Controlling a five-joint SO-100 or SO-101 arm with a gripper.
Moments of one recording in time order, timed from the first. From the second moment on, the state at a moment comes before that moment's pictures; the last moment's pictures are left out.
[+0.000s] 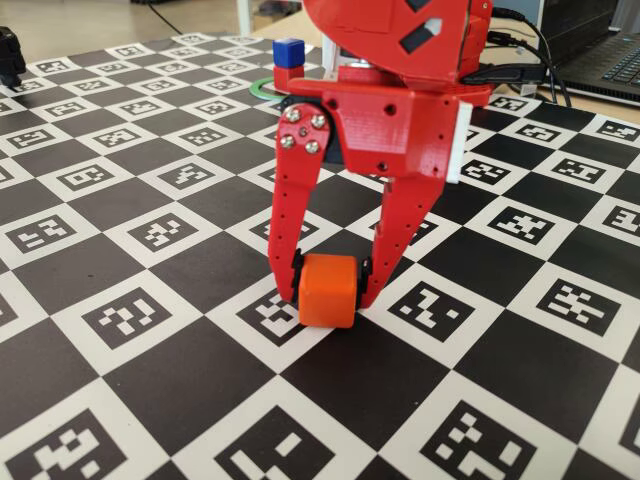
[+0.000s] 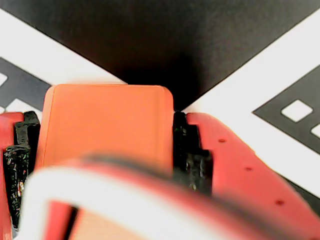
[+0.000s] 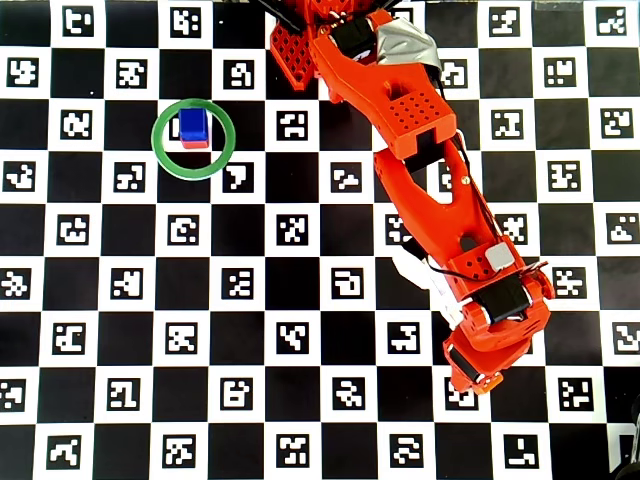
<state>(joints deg) -23.6 26.7 21.4 75.8 75.1</state>
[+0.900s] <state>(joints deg) -17.4 64.6 62.5 74.4 48.7</state>
